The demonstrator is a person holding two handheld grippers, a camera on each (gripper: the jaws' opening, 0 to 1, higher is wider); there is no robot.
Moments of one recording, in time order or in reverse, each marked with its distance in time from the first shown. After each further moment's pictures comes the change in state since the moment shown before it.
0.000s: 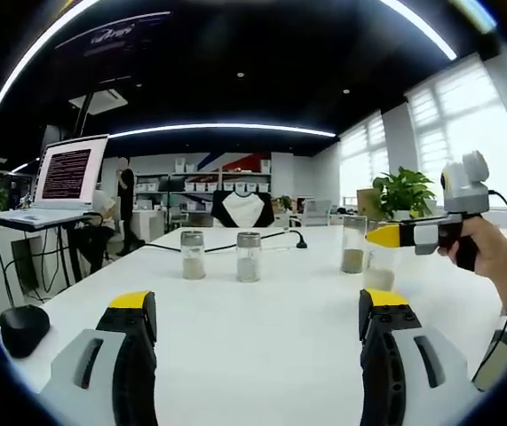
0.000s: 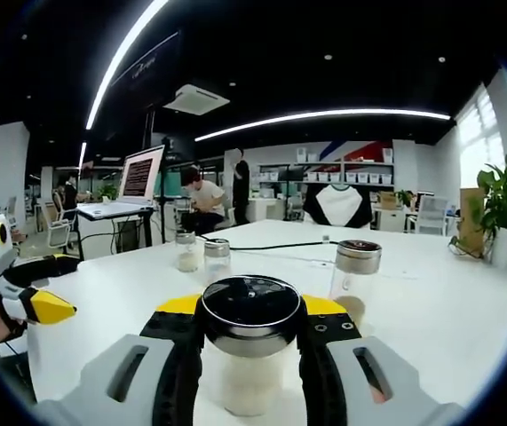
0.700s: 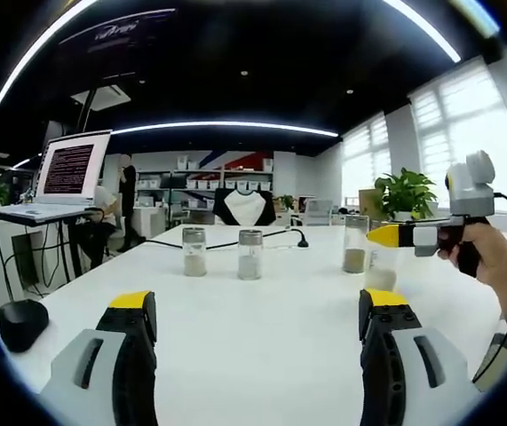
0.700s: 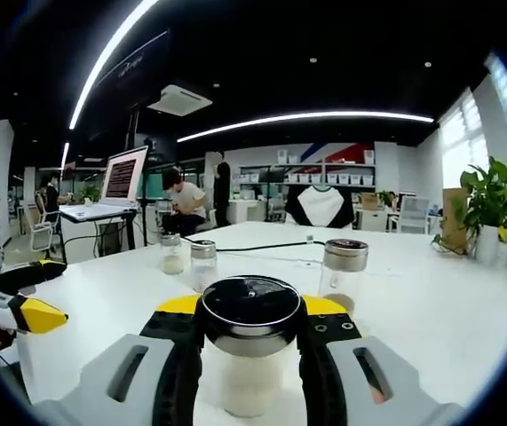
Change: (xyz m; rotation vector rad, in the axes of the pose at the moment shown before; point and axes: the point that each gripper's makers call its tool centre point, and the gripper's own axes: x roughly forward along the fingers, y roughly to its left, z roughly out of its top) left arm 0.000 0.002 -0.003 -0.019 0.008 0.006; right arm 0.001 -0.004 0.000 0.008 -0.008 -0.111
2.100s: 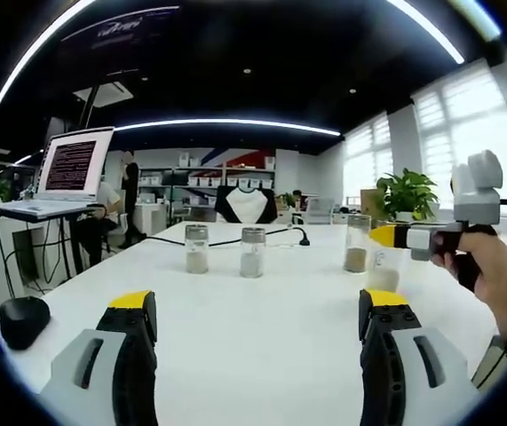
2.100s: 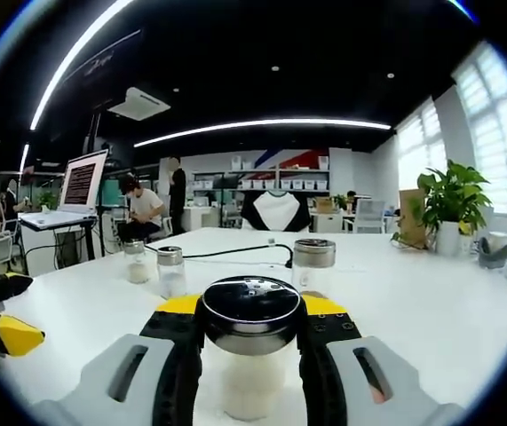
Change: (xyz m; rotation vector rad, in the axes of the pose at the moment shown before) left arm 0.000 0.004 -0.003 -0.015 0.017 0.005; right arm -0.001 -0.011 0.001 0.028 -0.025 -0.235
